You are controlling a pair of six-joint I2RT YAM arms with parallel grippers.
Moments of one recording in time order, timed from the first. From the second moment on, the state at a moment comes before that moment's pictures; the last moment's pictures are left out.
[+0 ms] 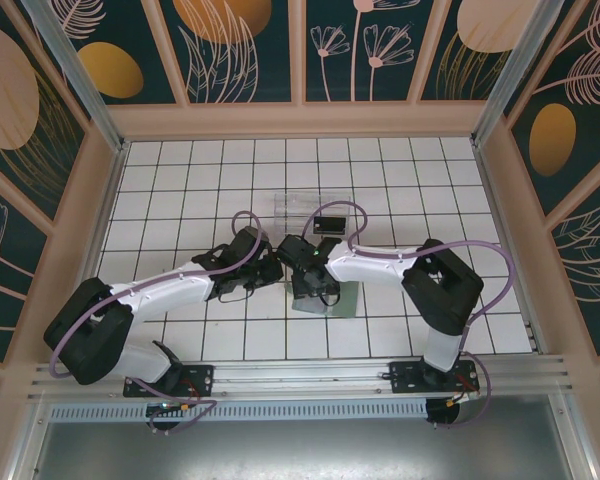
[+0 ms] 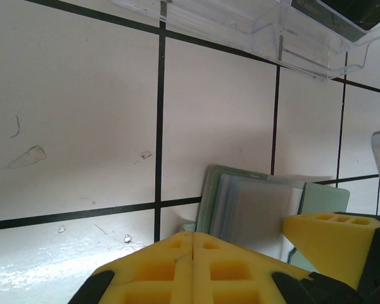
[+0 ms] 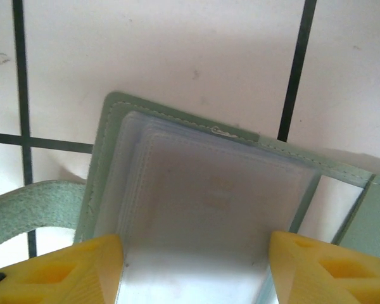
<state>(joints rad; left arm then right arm) -0.74 1.41 0.71 -0.19 0.12 -0.95 1.00 1.79 1.13 -0.73 0.14 0.81</state>
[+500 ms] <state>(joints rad) -0.74 1.43 0.72 -0.19 0.12 -0.95 1.00 1.72 1.04 -0.73 0.16 0.81</state>
